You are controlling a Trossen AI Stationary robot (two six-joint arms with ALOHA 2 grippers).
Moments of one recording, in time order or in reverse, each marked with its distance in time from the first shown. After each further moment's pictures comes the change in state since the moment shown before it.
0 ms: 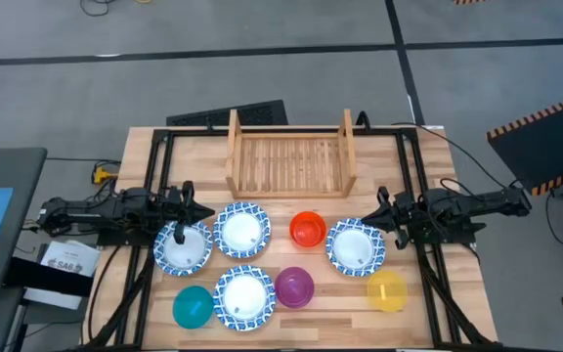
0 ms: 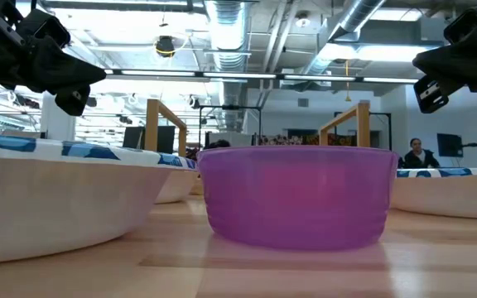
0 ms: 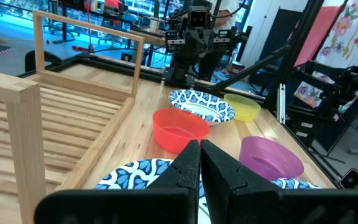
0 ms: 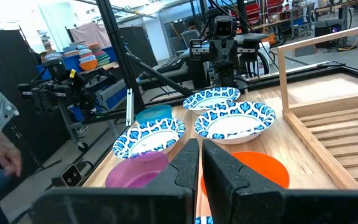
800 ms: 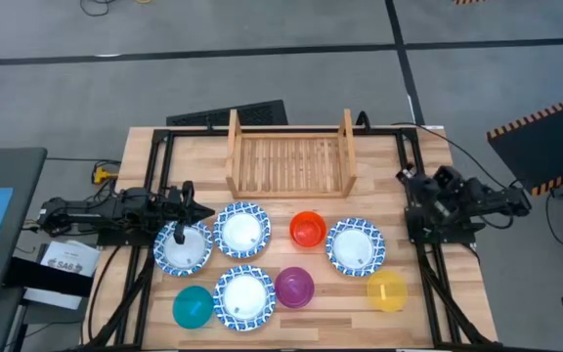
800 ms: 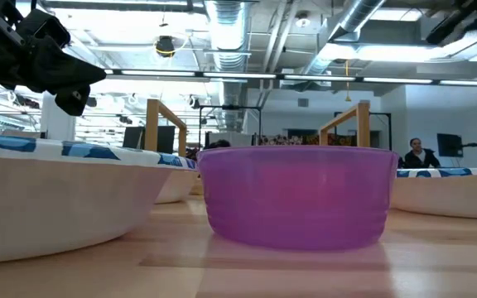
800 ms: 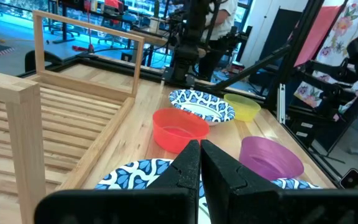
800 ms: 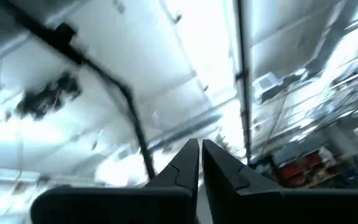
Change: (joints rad) left arm 0.000 0.000 0.000 0.000 0.000 0.000; right arm 0.000 0.001 0.026 0.818 0.156 0.157
